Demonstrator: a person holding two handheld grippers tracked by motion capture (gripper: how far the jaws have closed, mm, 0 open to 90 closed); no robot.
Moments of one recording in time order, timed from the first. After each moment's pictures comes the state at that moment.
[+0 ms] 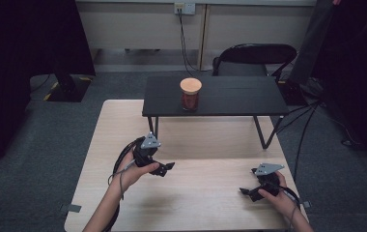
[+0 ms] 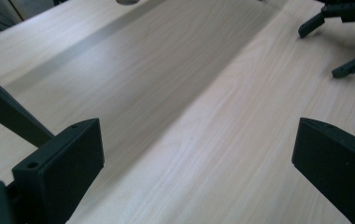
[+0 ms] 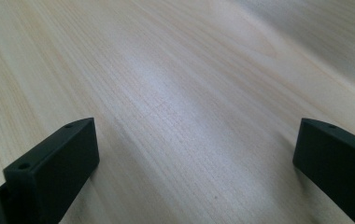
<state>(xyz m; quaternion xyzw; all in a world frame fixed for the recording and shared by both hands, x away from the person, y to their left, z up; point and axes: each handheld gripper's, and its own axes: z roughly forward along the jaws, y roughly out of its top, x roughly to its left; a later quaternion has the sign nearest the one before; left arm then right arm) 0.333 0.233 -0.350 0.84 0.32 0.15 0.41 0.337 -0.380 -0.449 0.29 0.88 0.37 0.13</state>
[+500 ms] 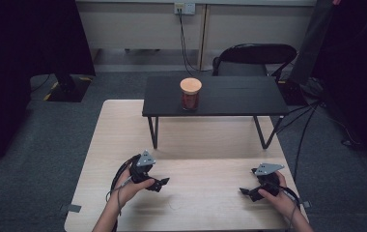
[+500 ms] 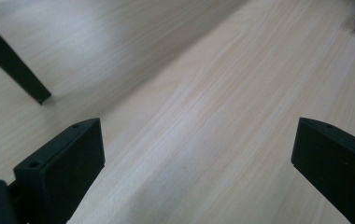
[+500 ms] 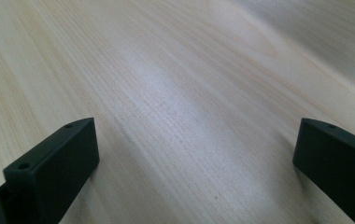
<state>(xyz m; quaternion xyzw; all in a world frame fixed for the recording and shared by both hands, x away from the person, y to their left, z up) 0.315 0.251 -0.412 0.84 0.34 0.13 0.40 0.337 -0.380 -0.449 0.29 0.88 0.37 0.13</state>
